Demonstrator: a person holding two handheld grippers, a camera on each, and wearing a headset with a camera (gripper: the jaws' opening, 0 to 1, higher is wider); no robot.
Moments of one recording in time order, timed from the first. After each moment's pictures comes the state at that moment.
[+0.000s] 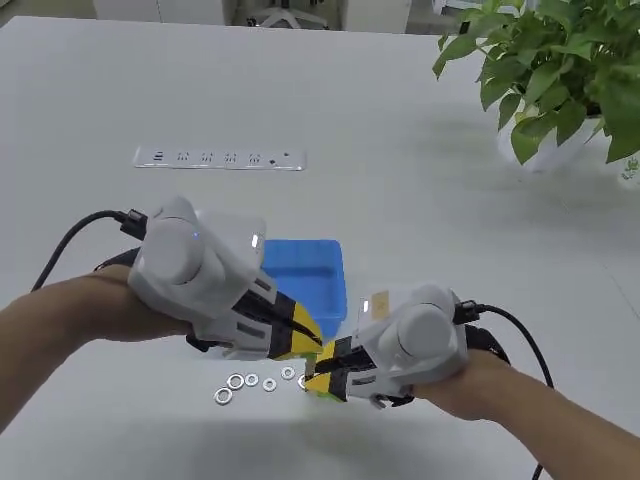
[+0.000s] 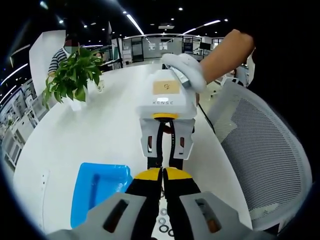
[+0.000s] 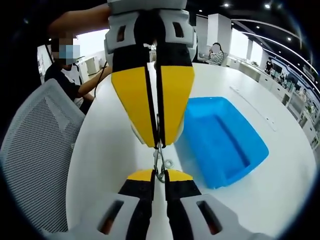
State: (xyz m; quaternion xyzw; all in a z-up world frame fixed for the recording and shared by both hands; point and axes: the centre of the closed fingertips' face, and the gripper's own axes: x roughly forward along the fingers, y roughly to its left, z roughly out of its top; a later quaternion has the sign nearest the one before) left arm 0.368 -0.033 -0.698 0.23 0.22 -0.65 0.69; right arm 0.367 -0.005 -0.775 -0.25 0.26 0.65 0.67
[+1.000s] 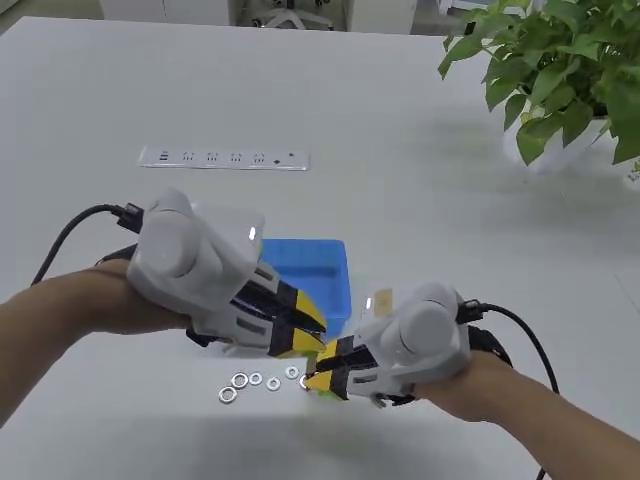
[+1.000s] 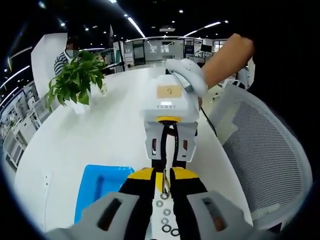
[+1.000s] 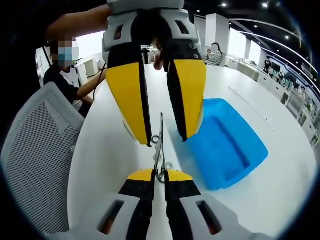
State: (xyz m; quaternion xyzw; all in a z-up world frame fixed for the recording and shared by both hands) left arm 0.374 -0.029 -0.689 0.23 0.21 -0.65 0.70; right arm 0.367 -0.001 -0.773 -0.25 0.26 0.65 0.67
